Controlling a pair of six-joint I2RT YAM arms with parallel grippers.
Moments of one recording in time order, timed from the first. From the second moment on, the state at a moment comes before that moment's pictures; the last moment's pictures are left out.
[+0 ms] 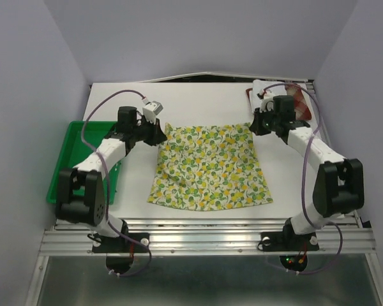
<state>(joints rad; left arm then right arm) -0.16 1.39 0.92 -0.12 0.62 0.06 0.14 1.48 1.14 -0.25 -0.33 0.00</state>
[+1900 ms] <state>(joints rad) -0.32 2.60 2.40 -0.79 0.38 0.21 0.71 1.75 1.14 -0.69 -0.46 -0.20</state>
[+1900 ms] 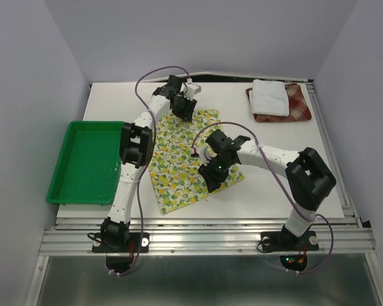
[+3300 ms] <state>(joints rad) -0.30 1.89 1.26 -0.63 0.33 0.50 0.69 1.67 0.99 -0.56 -0.20 -0.50</state>
